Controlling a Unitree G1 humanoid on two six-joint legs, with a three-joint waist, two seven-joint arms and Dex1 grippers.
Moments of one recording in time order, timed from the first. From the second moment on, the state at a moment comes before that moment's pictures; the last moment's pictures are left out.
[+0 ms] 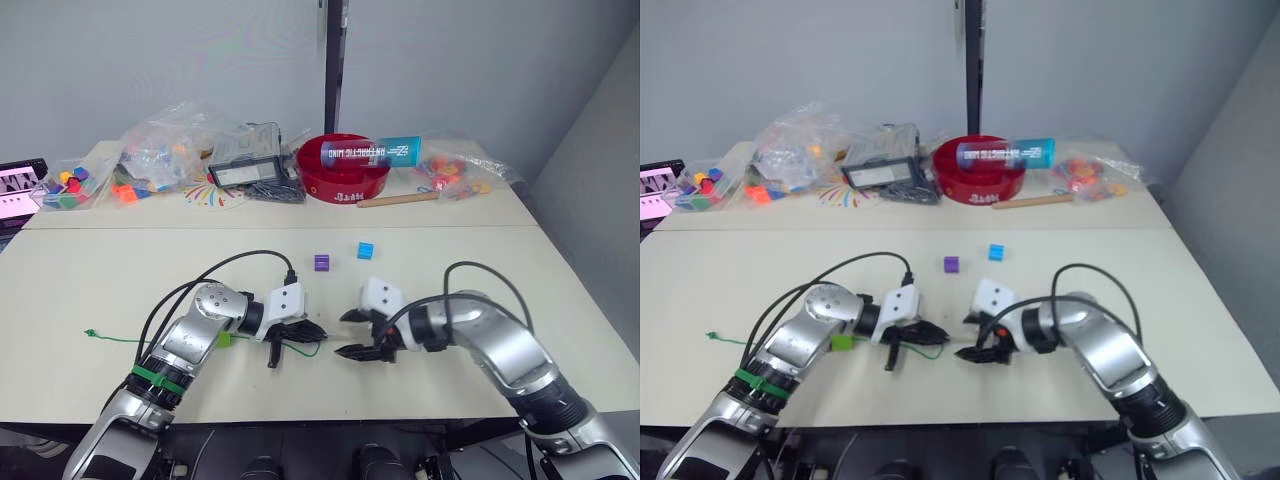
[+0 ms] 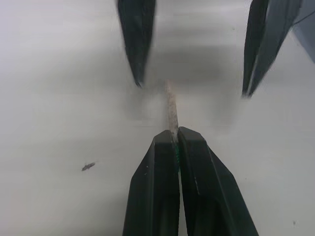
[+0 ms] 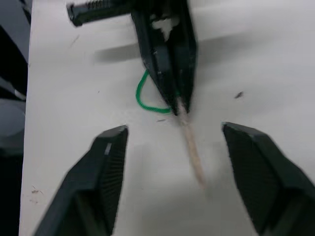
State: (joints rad) left arm -0.54 0.55 -0.33 0.13 -0.14 0.19 -1.26; right arm -0.50 -0.61 0.28 -0.32 0.26 0.78 0.99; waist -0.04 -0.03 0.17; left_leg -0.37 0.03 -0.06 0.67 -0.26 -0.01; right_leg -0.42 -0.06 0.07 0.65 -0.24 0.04
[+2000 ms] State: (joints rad) left arm -0.50 0.62 -0.29 0.07 -0.16 0.23 -1.23; right arm -0.49 -0.01 0.01 0.24 0.01 0.24 -0.04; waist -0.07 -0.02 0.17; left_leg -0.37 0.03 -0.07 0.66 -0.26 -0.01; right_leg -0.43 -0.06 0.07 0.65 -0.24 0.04
